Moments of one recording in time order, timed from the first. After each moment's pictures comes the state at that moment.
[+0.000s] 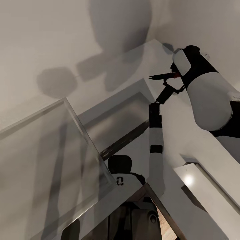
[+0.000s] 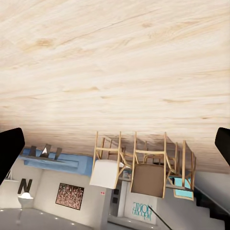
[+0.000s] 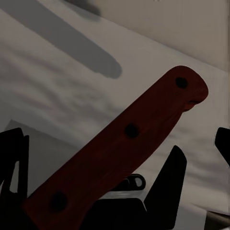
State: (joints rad) left arm -0.08 -0.07 -0.04 0.08 0.23 -0.06 0.09; right arm -1.88 0.05 -0.26 -0.33 -0.07 0.53 -0.67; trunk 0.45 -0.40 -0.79
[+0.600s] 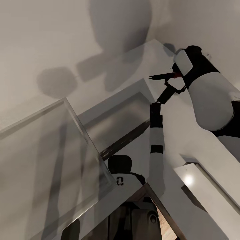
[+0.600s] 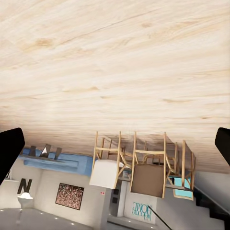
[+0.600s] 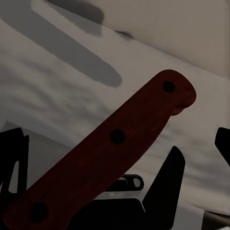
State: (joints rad) left arm -0.08 -0.07 -0.04 0.08 0.23 -0.06 0.09; right arm -1.88 0.04 -0.26 -0.33 -0.06 0.53 -0.67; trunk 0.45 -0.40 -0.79
